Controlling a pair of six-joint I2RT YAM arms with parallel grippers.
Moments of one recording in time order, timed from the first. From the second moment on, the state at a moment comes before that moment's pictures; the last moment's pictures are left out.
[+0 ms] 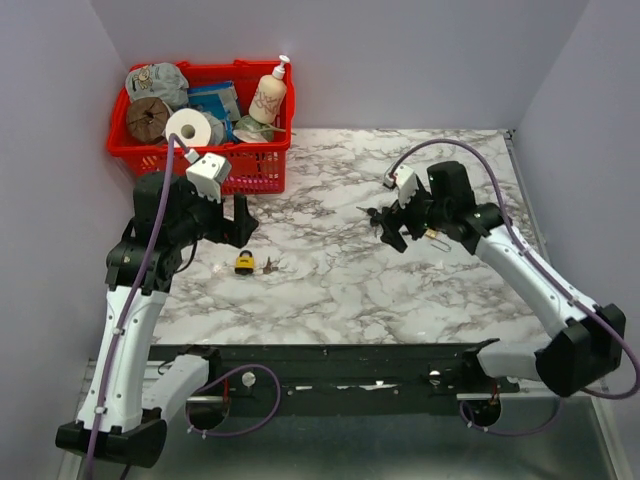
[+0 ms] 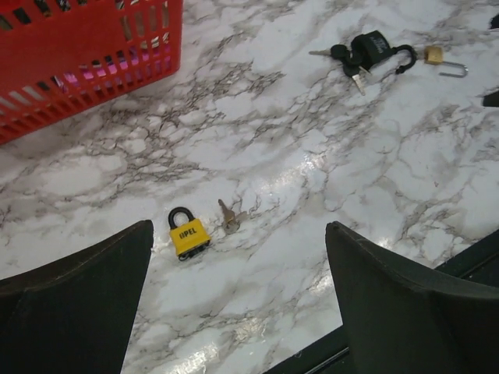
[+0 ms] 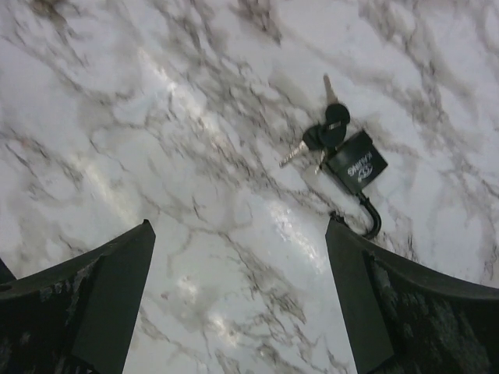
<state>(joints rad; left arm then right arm) -0.14 0.94 1.24 -0.81 0.34 0.04 0.47 1.23 1.10 -0.51 -0.31 -0.35</state>
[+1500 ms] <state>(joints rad) -0.14 0.97 1.12 -0.64 0.86 0.04 0.25 2.19 1.82 -0.90 -0.40 -1.21</state>
